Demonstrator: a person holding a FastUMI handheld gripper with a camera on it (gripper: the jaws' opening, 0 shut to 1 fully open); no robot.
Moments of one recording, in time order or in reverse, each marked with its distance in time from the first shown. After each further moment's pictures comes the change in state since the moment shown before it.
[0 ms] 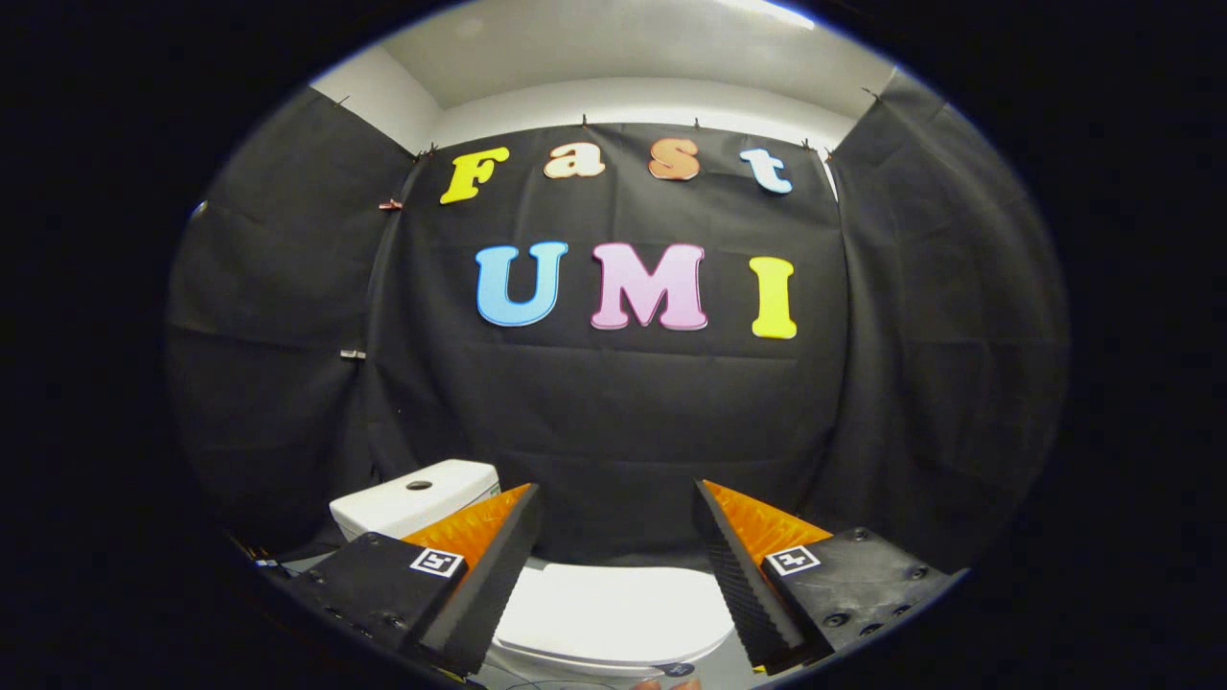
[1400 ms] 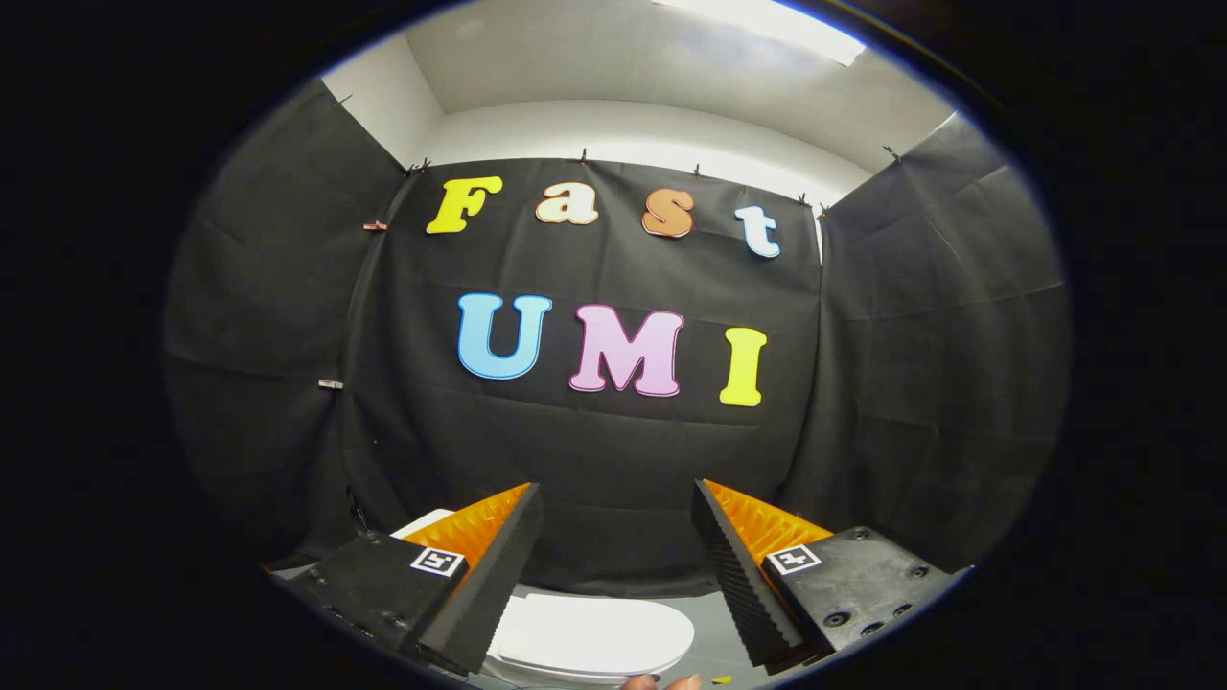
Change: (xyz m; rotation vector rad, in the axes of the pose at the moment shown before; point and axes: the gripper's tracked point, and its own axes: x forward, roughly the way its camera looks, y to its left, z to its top) arm -0.049 0.041 0.206 -0.131 -0.110 -0.137
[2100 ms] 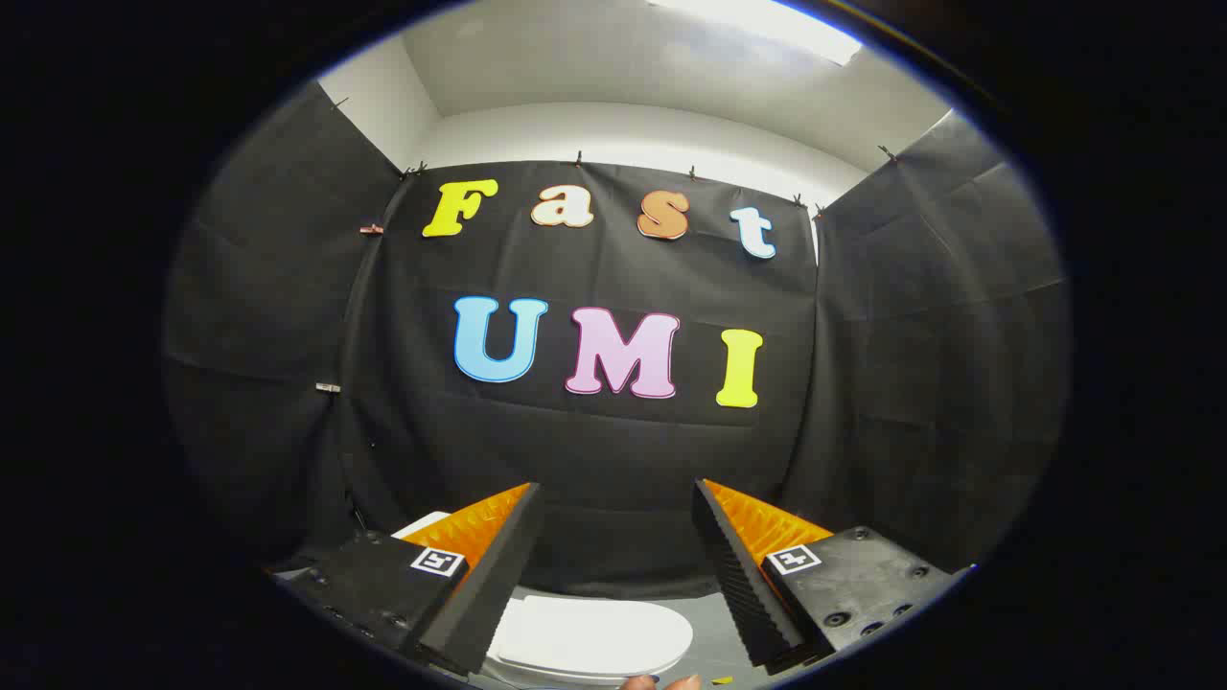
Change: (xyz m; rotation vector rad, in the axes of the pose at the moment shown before) arm -0.001 -0.006 0.000 0.002 -0.007 -0.008
